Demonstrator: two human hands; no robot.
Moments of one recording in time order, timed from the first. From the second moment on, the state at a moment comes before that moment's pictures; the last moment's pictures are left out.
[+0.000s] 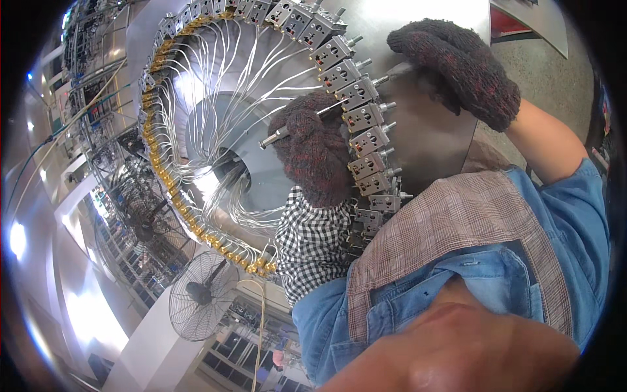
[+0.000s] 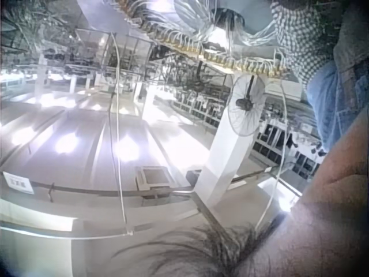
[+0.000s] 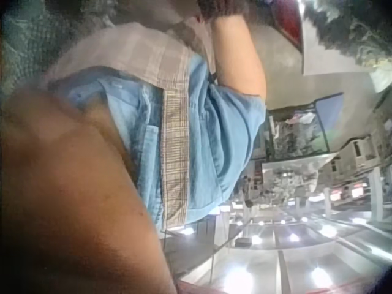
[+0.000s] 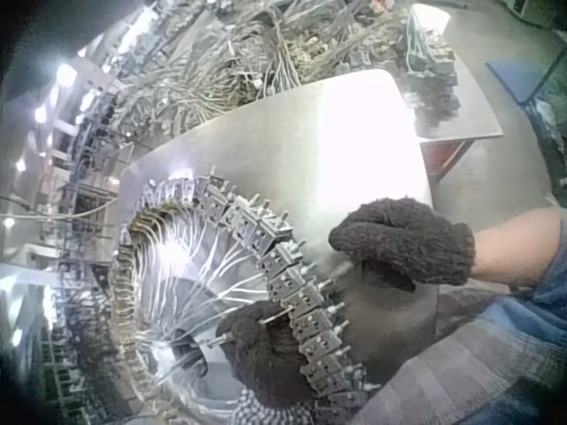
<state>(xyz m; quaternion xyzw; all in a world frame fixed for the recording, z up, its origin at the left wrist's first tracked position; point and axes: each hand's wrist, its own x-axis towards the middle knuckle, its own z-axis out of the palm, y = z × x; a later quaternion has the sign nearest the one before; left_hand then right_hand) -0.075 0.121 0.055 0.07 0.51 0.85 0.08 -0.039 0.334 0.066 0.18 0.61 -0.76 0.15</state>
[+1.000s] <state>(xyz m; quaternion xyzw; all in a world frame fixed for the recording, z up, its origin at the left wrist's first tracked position) -0.076 0.132 0.062 0.05 0.53 0.84 0.11 -0.041 0.348 0.057 0.11 0.52 -0.84 0.12</state>
